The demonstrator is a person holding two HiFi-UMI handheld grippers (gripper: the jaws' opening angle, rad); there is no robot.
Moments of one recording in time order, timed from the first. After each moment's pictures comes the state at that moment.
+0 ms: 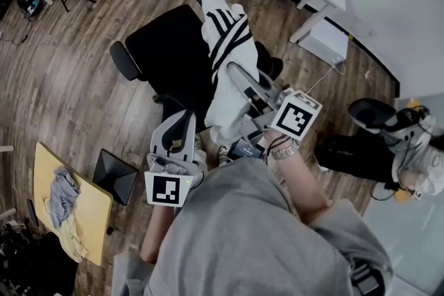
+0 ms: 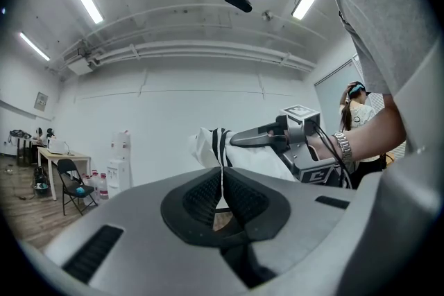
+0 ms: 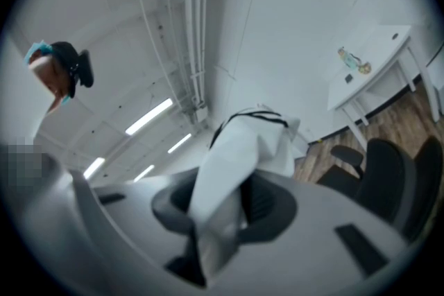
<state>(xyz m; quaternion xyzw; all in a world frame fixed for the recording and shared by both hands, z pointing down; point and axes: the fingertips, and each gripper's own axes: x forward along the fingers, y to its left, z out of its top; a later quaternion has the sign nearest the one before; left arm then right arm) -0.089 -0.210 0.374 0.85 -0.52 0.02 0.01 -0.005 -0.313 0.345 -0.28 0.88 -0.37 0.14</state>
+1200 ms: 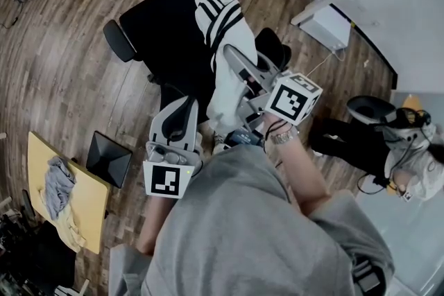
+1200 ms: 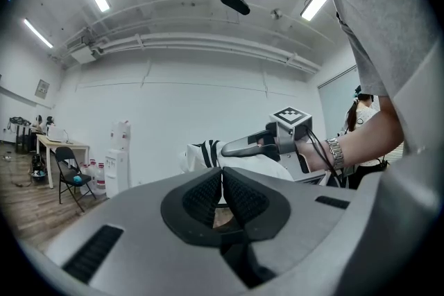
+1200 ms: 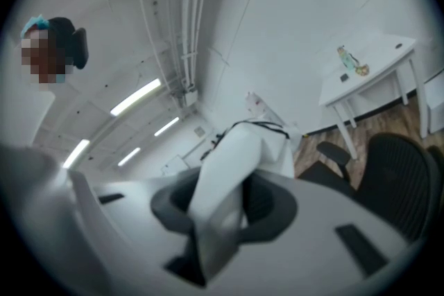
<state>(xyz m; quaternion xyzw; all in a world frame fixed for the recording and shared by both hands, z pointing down) -0.101 -0.229 0.401 0.86 -0.51 0.02 0.04 -0.032 -0.344 0.395 -0.31 0.88 -0.37 0.06</state>
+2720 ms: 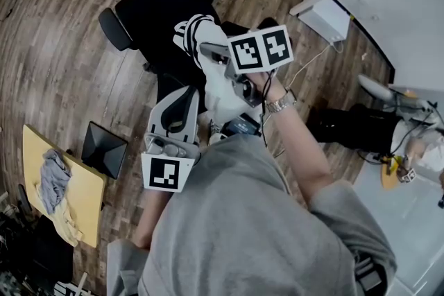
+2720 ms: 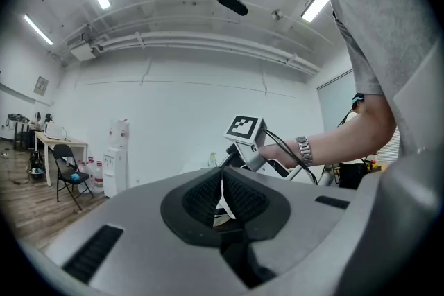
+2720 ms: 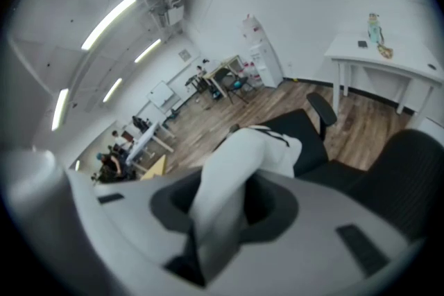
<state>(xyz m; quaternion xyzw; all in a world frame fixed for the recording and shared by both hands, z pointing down) -0.097 -0.231 0.405 0.86 -0.51 0.02 0.04 -0.078 -0.341 0.497 -0.25 0.83 -0.42 -0.28</state>
